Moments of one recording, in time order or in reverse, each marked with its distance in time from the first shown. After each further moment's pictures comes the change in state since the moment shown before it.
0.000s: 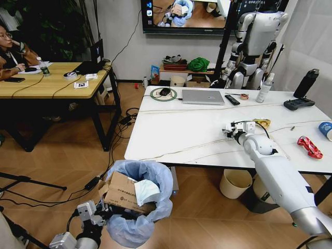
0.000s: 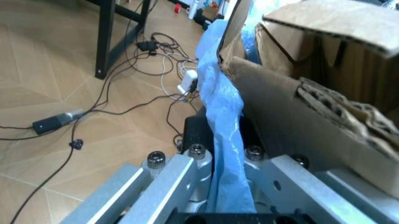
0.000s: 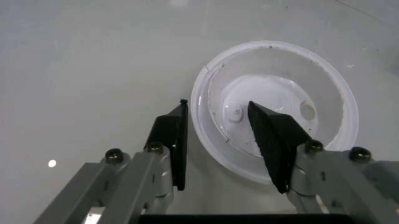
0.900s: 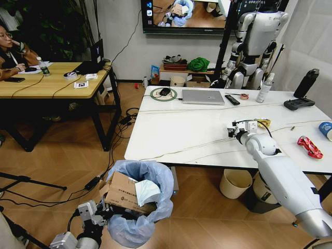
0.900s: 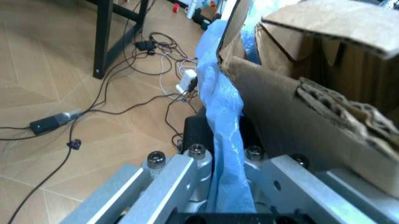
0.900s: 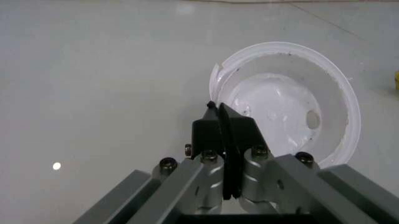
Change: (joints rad) left arm -0.003 0.000 0.010 0.003 0.007 -0.001 -0.001; right arm -0.021 -0.042 0.005 0.076 0.038 -0.006 -0.005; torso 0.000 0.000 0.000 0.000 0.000
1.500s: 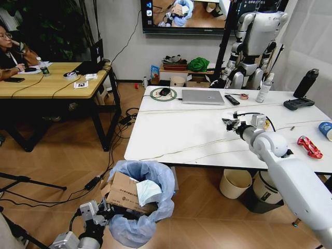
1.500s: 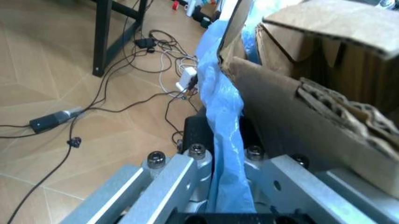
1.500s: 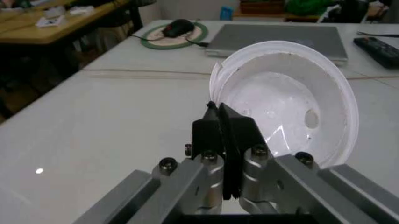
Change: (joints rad) left arm 0.002 0.002 0.002 0.003 0.003 0.002 0.000; right arm -0.162 -0.065 0.067 0.430 0.211 0.010 -0.007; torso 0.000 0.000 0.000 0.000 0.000
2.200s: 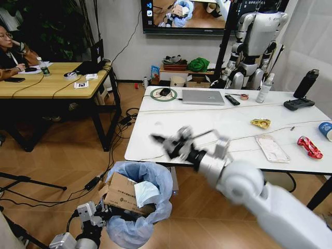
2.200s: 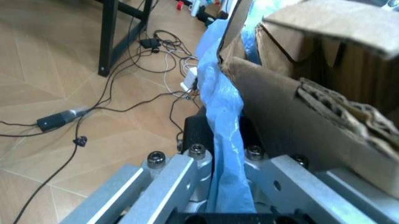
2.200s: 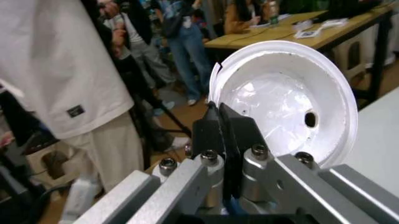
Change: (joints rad) left arm 0.003 -0.002 -0.020 0.003 -0.008 0.003 0.001; right arm -0.044 -0.050 -0.519 0.500 0.164 0.220 -0.012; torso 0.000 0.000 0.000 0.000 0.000
